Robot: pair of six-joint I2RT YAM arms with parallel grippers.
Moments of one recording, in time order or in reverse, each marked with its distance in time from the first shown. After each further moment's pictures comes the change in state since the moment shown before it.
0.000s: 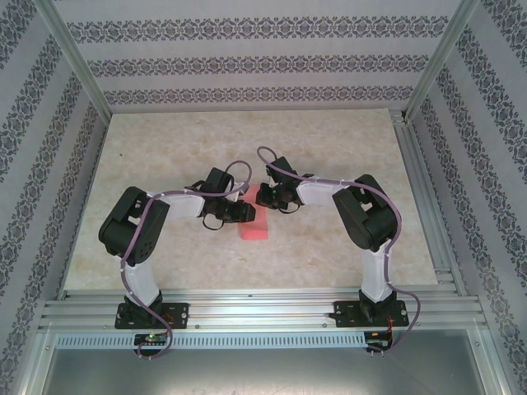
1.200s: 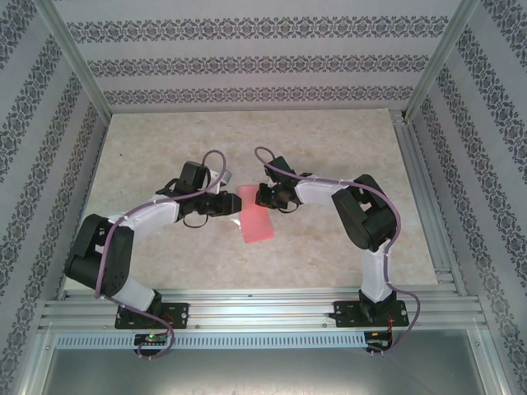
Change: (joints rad) left arm 0.107 -0.272 -0.068 -0.020 0.108 -0.040; right arm 0.010 0.005 0.023 -0.036 0.022 -0.025
